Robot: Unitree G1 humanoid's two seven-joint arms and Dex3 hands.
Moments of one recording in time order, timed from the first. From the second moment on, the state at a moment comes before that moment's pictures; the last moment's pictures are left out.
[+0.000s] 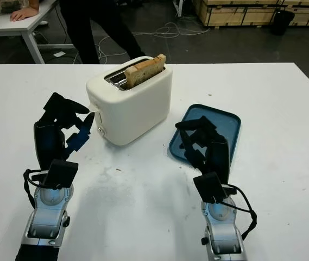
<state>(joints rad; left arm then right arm) -0.07 0.01 0.00 -0.07 0.29 -0.37 0.28 0.03 -0.01 0.01 -0.04 -0.12 -0.30 -0.14</state>
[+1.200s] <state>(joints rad) -0.27 0.35 0.00 0.04 0.56 -0.15 0.22 -0.19 -0.02 -0.07 0.33 -0.07 -0.57 -0.12</state>
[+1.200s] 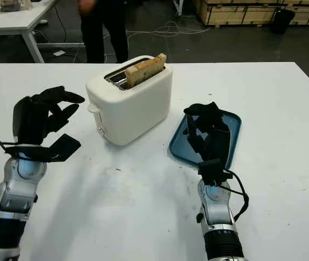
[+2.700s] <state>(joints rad) -0.42 0.44 -0.12 0.06 0.68 0.03 0.07 -0.16 -0.02 -0.07 0.31 -0.04 -0.57 -0.08</state>
